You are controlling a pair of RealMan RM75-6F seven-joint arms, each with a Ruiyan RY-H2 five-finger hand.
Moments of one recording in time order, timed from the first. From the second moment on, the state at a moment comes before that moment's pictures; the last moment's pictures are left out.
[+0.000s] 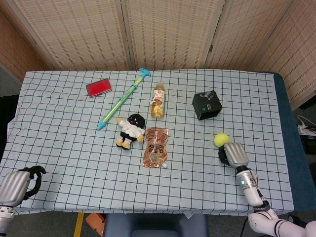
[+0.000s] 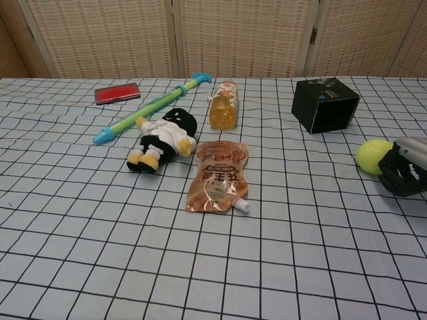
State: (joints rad) left arm -0.12 -1.04 0.02 -1.72 1.48 1.36 0.05; right arm 0.42 -1.65 0.11 -1.06 -1.36 1.04 0.03
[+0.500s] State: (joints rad) left arm -0.12 -1.04 0.02 -1.72 1.48 1.36 0.05; right arm 0.47 -1.68 0.12 -0.94 -1.38 1.01 0.13
